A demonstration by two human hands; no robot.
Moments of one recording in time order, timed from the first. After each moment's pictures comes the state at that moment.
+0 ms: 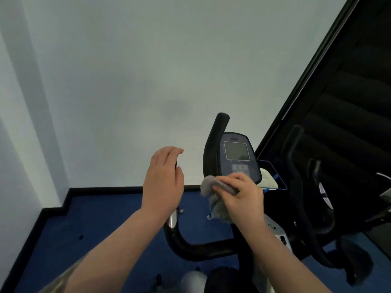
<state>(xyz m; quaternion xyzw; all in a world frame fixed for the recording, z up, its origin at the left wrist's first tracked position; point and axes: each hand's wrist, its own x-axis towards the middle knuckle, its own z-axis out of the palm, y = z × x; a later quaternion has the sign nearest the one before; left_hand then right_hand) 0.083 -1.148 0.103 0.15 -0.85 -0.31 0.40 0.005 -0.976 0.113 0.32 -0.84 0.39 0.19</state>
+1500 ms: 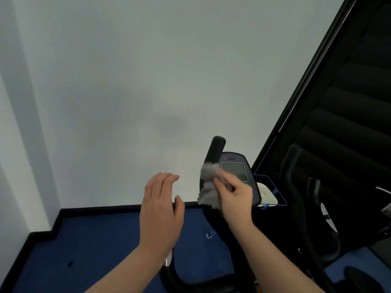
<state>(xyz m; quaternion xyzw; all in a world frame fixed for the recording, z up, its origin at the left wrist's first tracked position) 0.073 -1.142 0.093 0.17 -0.83 -0.31 0.43 -0.031 -1.022 0.138 0.22 -0.73 0.64 0.08</state>
